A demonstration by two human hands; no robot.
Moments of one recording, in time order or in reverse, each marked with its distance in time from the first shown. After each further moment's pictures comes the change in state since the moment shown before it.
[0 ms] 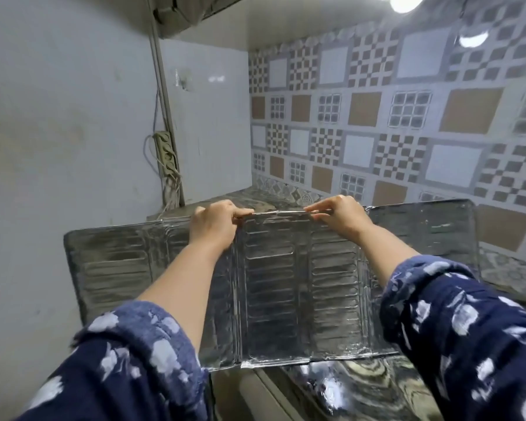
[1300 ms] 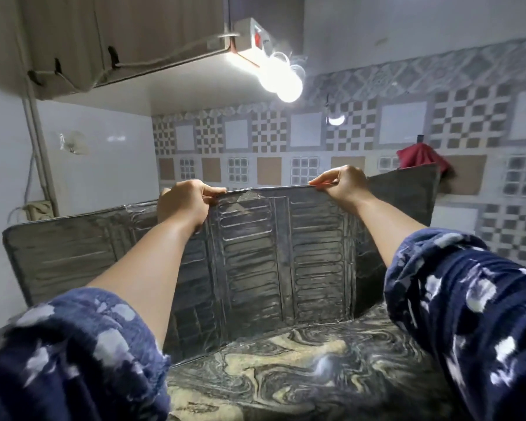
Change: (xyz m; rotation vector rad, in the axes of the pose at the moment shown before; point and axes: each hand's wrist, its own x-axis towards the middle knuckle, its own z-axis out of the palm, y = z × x) left_hand 0.142 0.115 -0.036 -0.213 0.209 0.191; right_hand 0.029 0.035 -0.183 -0.012 0.519 0.171
